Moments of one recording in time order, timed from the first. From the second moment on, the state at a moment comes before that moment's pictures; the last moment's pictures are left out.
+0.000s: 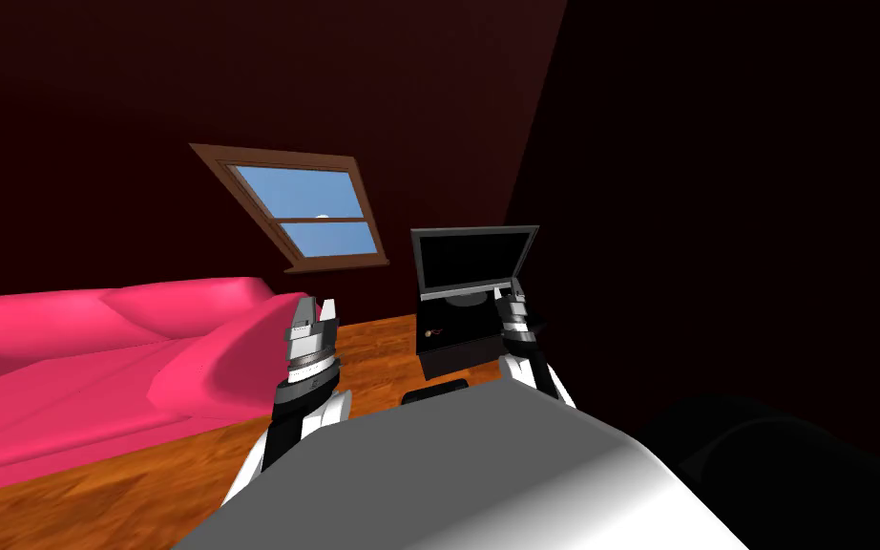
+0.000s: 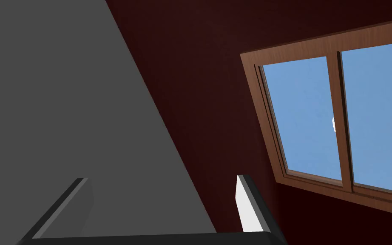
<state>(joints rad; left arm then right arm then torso) 0.52 -0.02 0.05 -2.23 -0.12 -0.65 -0.09 0.53 0.00 -0.05 -2.22 -0.09 -0.45 -0.03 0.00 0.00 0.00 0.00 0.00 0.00</state>
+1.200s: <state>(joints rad) 0.52 -0.02 0.05 -2.23 -0.12 -0.65 -0.09 0.58 -0.18 -0.11 -2.09 0.19 -0.39 0.14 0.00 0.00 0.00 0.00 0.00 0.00</state>
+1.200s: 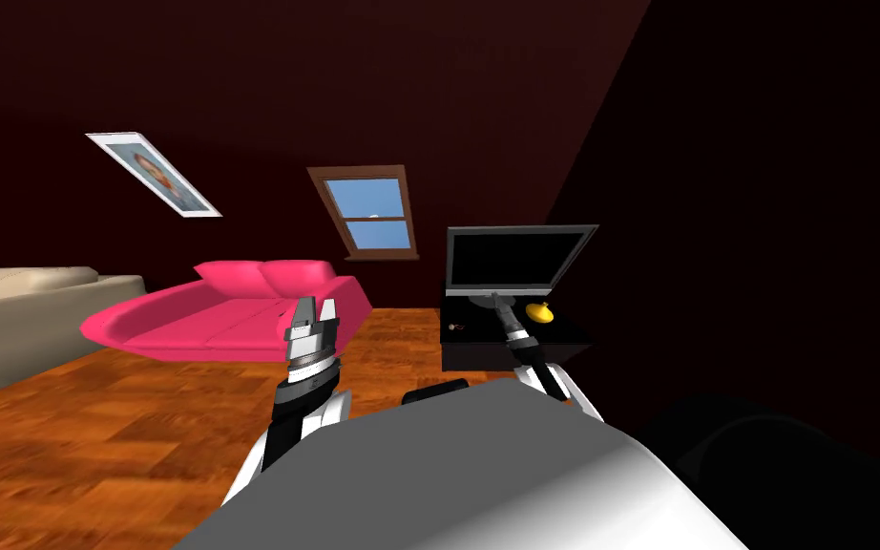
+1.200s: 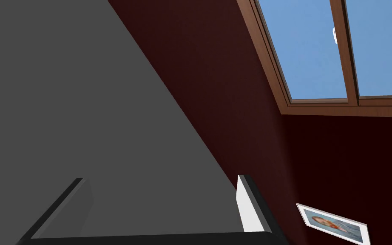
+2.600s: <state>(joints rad) 0.52 -0.02 0.05 -2.23 -0.12 -0.65 -0.09 0.65 -0.25 -0.20 -1.84 0.58 -0.32 0.37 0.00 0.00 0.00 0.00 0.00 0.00</state>
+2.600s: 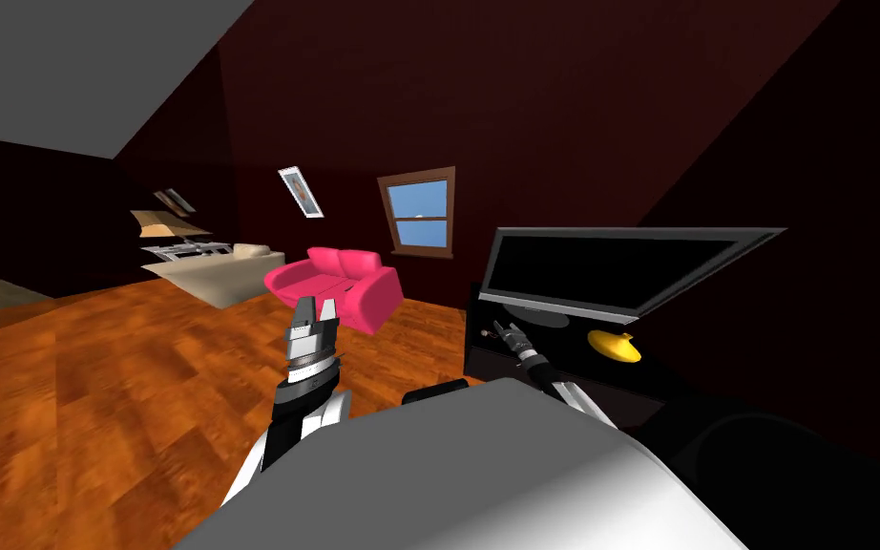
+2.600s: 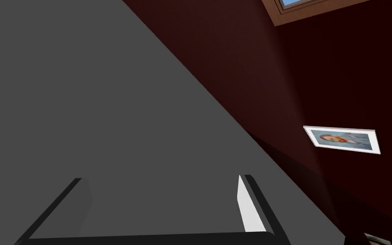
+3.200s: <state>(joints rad) 0.52 -0.02 0.05 -2.23 -0.12 -0.65 -0.09 0.68 -0.27 -0.23 -1.72 0.76 -0.28 0.46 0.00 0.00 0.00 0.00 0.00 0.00</state>
